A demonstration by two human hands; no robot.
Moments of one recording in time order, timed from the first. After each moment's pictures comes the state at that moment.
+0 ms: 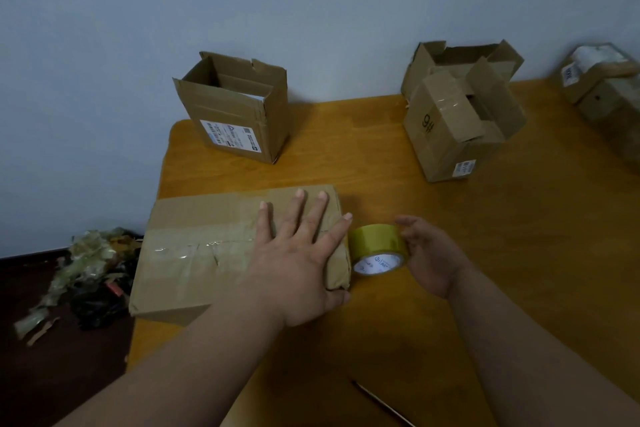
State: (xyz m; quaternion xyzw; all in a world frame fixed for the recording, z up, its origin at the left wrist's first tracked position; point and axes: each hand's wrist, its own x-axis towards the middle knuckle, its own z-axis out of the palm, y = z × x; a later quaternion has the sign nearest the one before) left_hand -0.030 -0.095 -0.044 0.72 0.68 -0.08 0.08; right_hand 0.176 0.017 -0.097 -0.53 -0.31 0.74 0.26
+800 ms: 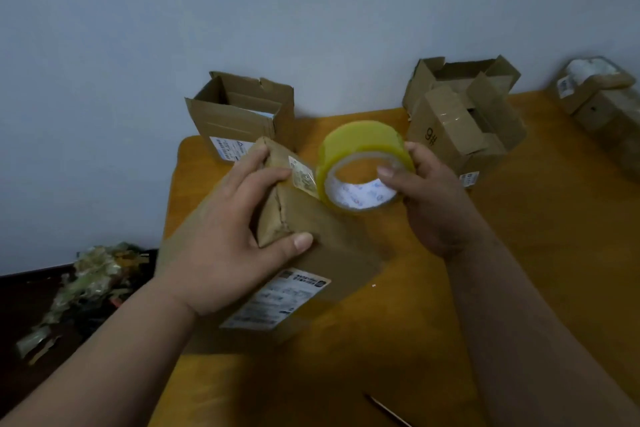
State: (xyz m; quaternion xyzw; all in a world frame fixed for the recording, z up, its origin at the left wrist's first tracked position) left_hand -0.104 -0.115 0.030 0.64 0.66 0.33 0.21; right_hand 0.120 0.020 0.016 -0.38 -0.53 0.66 0.37
